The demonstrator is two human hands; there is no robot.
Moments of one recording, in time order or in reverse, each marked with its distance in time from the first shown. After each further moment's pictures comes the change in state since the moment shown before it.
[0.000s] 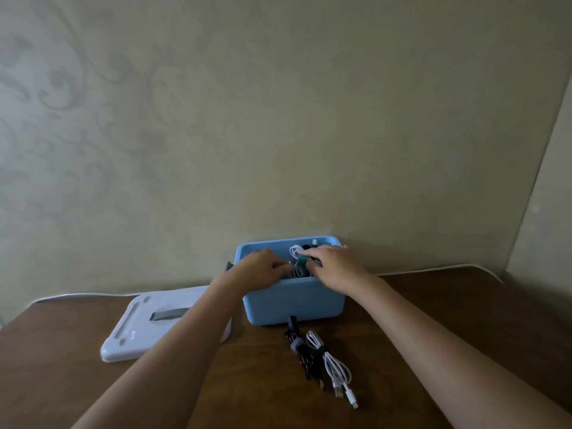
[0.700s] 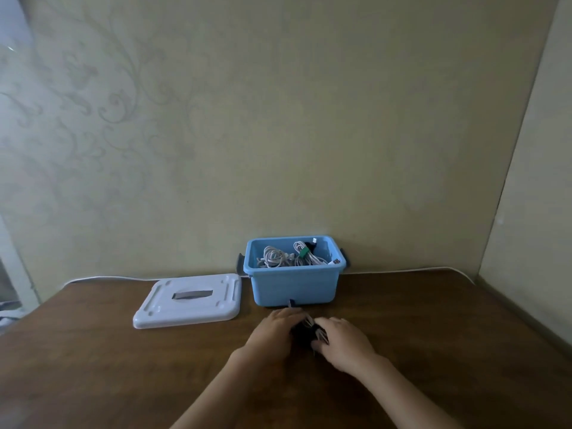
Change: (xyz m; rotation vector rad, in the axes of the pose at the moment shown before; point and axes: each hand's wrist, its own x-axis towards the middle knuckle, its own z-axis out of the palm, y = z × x) left_hand -0.126 0.033 0.101 -0.022 -0.001 0.092; right_hand -0.150 -0.024 0.058 0.019 -0.172 0.147
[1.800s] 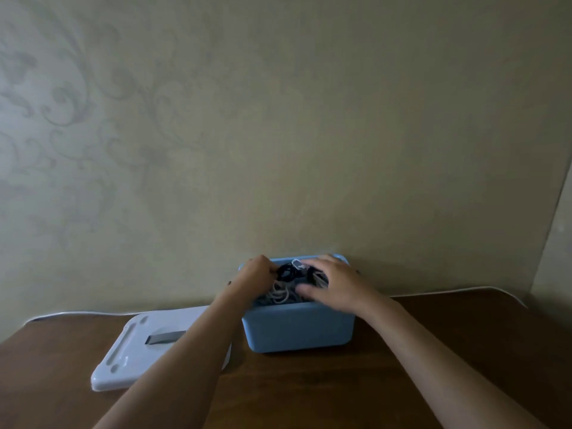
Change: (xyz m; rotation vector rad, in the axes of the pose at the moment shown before) left_hand 0.162 -0.066 -0.101 -0.047 0.134 -0.252; right_hand 0.154 0.009 -0.086 0.223 0.153 -0.263
